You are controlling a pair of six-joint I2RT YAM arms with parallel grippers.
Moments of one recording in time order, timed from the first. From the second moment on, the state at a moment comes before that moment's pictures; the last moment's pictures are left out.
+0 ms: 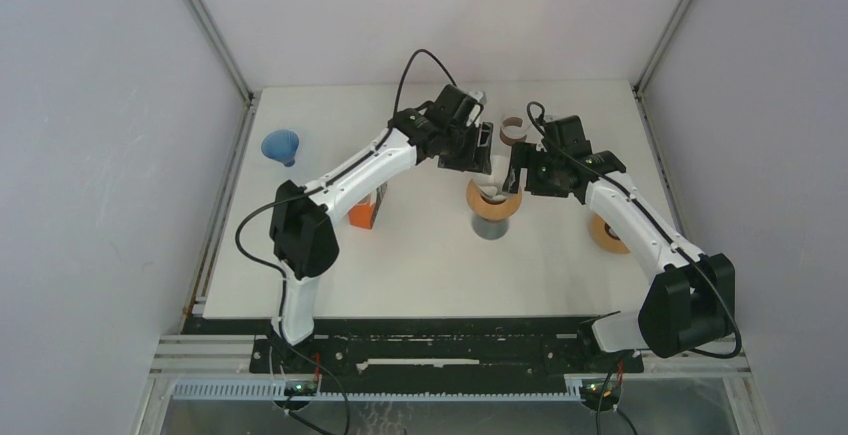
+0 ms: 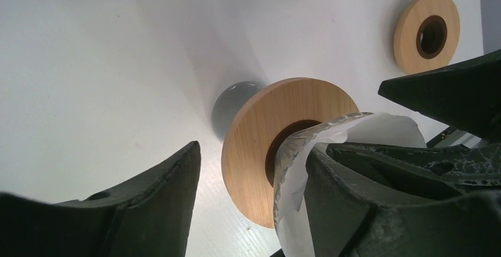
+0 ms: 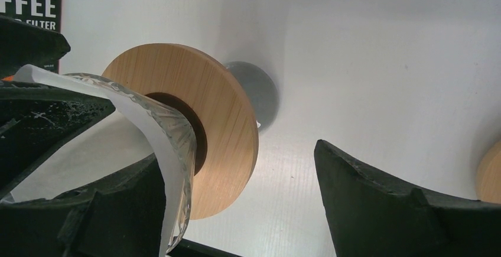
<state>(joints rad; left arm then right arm) -0.76 2.03 1.96 -0.77 0.09 -0.47 0.30 1.37 1.12 -0.67 -0.11 0.34</state>
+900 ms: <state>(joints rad) -0.80 1.88 1.77 -0.79 0.13 -0.49 0.30 1.37 1.12 -0.67 -0.11 0.34</state>
